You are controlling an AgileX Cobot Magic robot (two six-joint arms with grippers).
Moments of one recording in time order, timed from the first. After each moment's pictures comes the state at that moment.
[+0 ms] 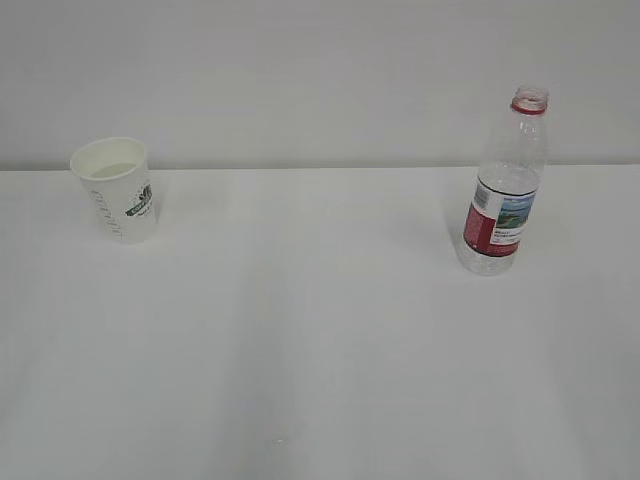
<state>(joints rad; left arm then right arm) -0.12 0.16 -0.60 -0.09 1.06 0.10 0.22 0.28 -0.57 -0.11 1.05 -0.01</state>
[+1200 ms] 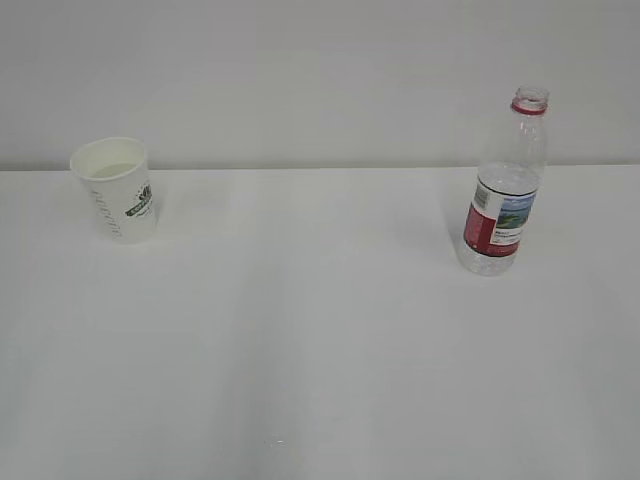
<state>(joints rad) -0.12 0.00 -0.53 -0.12 1.10 0.10 0.22 -0.01 -0.50 -0.11 1.16 0.03</state>
